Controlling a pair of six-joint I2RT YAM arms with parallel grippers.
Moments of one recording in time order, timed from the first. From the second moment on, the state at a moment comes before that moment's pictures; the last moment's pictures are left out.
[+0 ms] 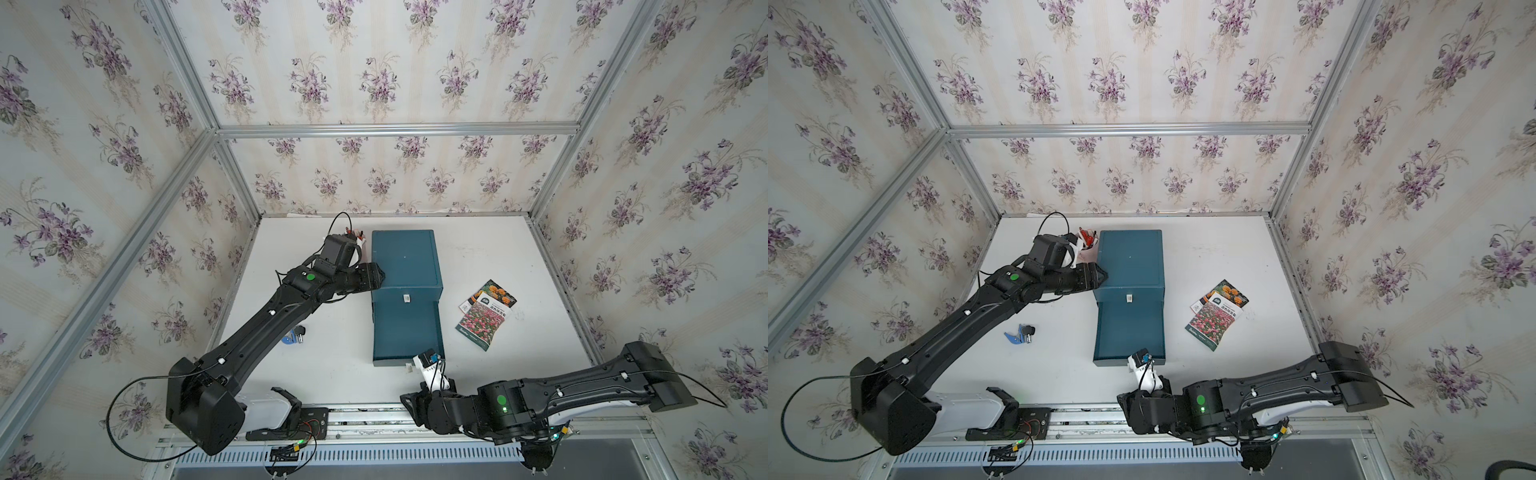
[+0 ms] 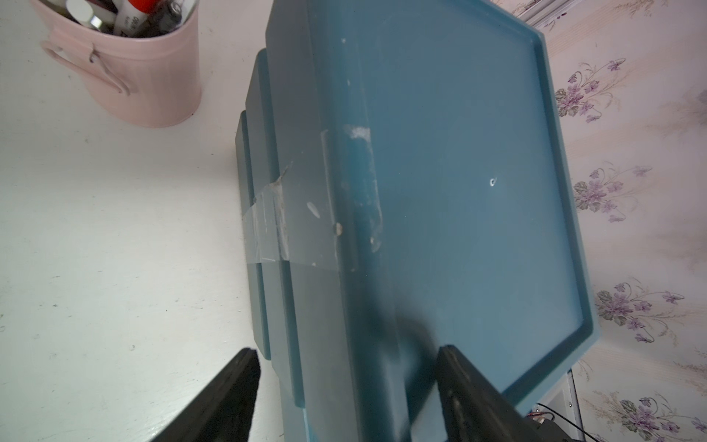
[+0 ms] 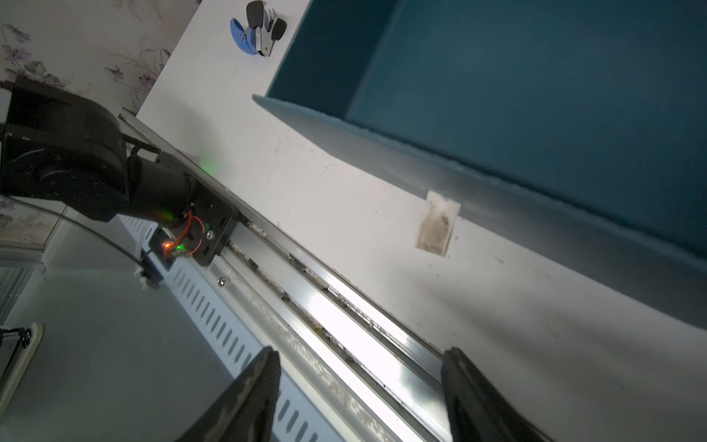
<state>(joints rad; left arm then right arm) -0.50 1.32 1.16 -0.64 0.18 -0.62 1.70 1.11 0.62 -0.39 0.49 1.08</state>
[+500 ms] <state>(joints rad) -0.50 1.31 1.14 -0.60 0.19 -0.61 1.54 1.16 0.55 -0.13 0.57 0.98</state>
